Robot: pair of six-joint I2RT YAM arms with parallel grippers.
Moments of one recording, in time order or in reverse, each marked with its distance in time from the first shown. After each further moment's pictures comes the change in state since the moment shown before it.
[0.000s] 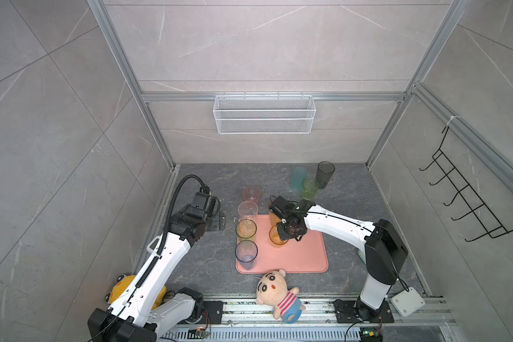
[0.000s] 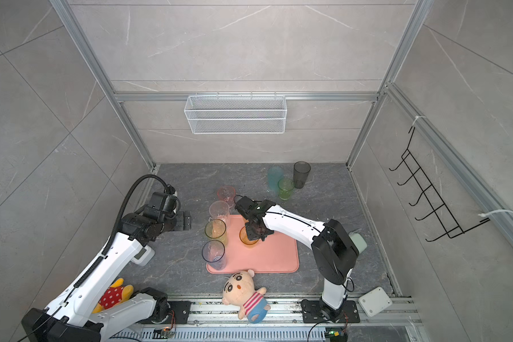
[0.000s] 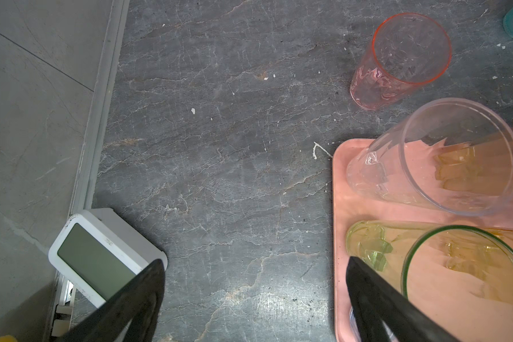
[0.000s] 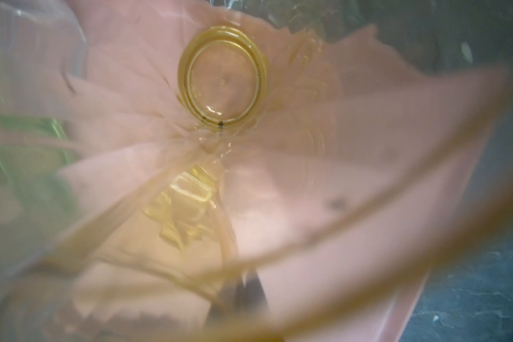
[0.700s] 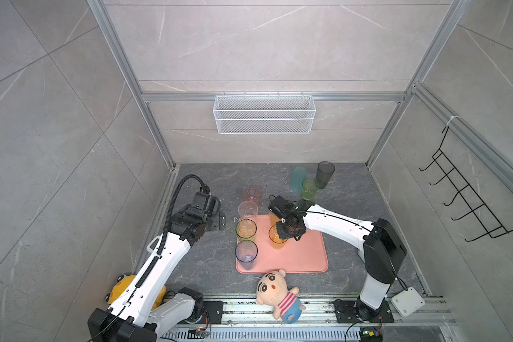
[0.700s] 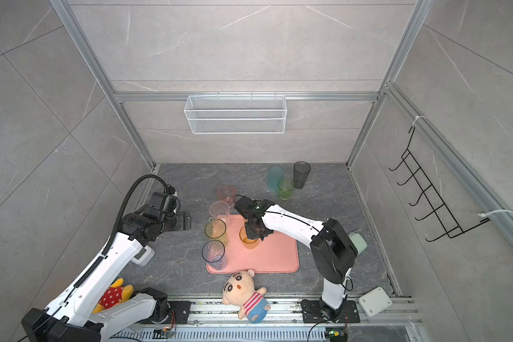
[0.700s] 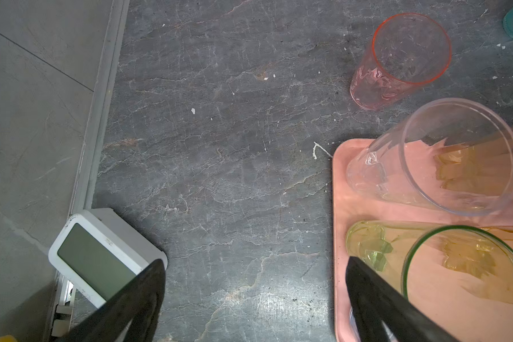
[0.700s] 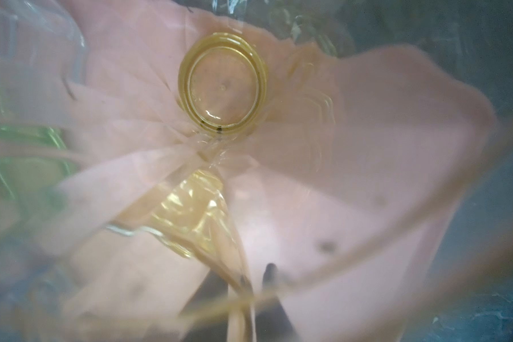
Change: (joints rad) left arm 0.000 0.000 0.000 0.000 0.000 0.000; right arm 0.000 0.005 0.011 0.002 0.012 0.006
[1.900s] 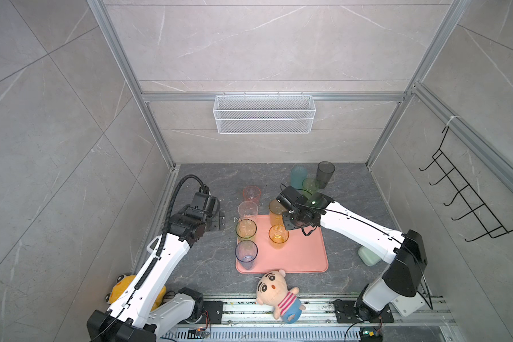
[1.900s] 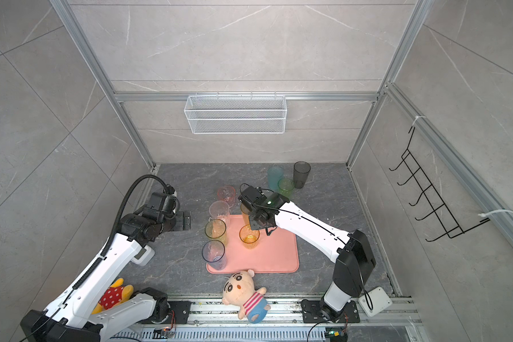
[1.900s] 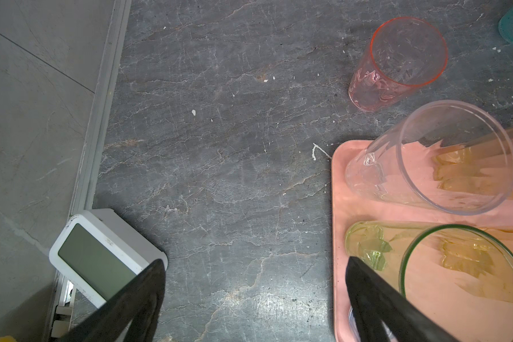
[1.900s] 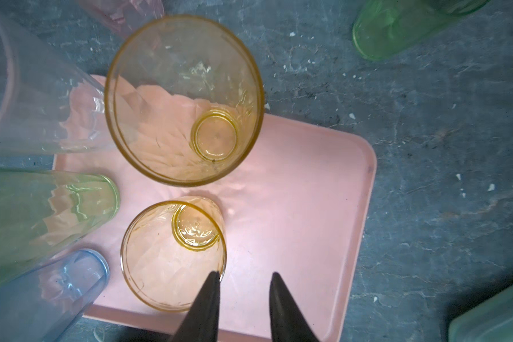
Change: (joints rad) left arm 0.000 -0.010 0.000 0.000 0.000 0.000; right arm 0.000 -0.172 0.094 -0.099 0.127 -0.025
